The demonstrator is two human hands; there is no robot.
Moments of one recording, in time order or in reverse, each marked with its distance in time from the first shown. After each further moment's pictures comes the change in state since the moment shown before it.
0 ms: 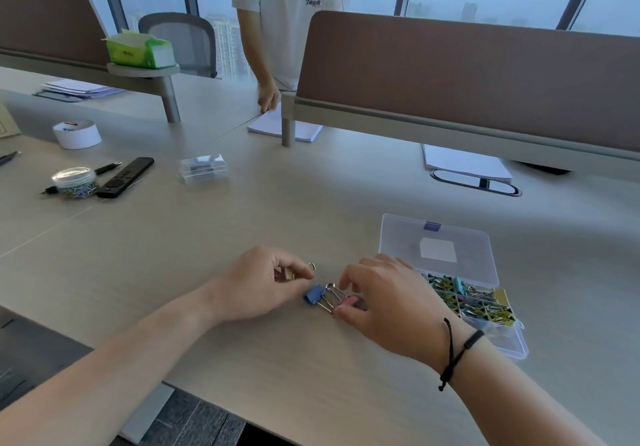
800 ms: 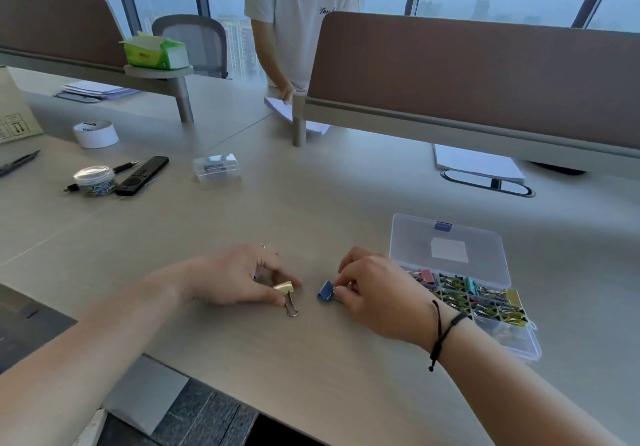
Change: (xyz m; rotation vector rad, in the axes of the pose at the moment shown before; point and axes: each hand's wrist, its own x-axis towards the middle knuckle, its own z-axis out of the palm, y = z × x) left_hand -0.001 -0.036 -0.043 0.079 -0.363 0.090; right_hand 0.024 -0.008 0.010 0.202 -0.140 0.014
